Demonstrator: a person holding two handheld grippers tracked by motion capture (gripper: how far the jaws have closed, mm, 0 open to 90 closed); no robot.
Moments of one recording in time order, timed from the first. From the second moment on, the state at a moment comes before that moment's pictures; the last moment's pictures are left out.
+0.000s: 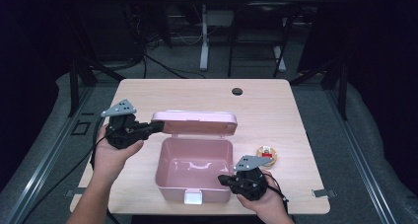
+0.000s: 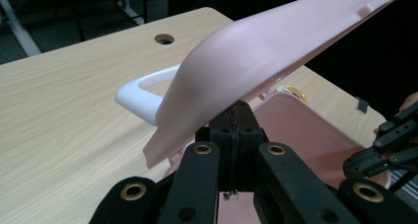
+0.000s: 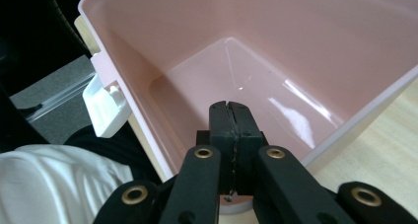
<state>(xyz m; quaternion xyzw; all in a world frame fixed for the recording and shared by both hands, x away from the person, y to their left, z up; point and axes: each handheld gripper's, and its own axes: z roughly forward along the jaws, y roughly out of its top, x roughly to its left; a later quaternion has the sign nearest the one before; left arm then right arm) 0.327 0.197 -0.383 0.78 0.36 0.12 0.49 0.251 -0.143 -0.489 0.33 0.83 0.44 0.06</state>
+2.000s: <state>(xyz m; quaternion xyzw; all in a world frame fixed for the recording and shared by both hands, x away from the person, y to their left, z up) 0.350 0.201 -0.452 0.79 0.41 0.12 0.45 0.255 -0.150 -0.491 0.34 0.82 0.45 0.05</state>
